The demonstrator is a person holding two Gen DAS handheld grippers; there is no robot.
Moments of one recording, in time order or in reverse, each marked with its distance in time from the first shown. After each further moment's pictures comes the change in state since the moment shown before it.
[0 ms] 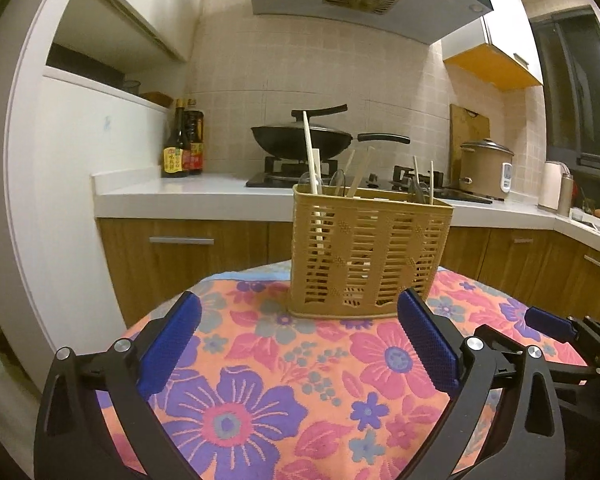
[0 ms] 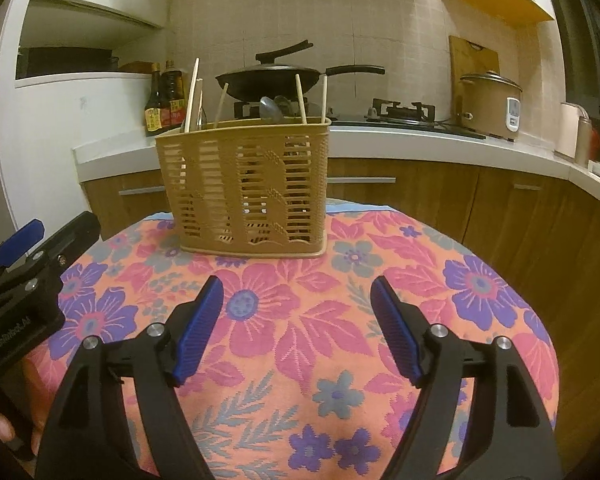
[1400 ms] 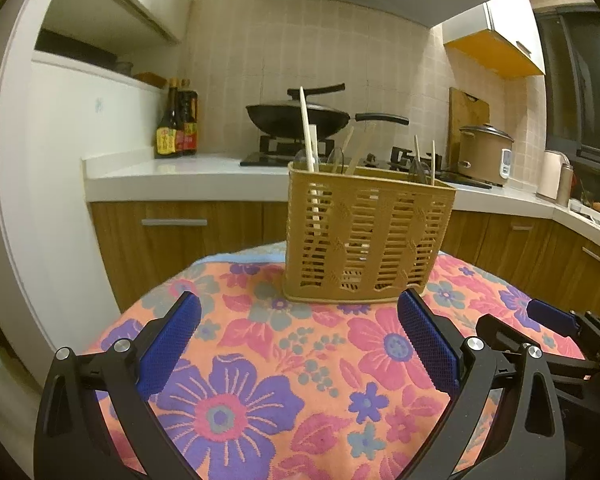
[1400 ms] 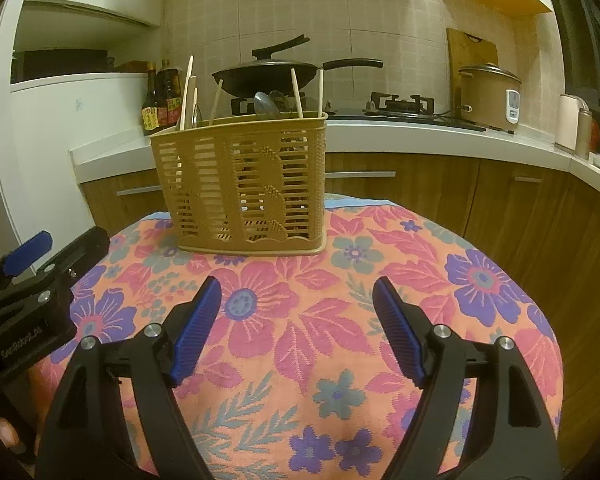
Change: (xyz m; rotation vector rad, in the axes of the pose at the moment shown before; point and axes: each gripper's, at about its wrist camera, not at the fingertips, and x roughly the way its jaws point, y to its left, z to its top) left arm 0.017 0.003 -0.002 -0.014 0.083 -0.019; right arm 0.003 0.003 0.001 0.025 0.014 -0.008
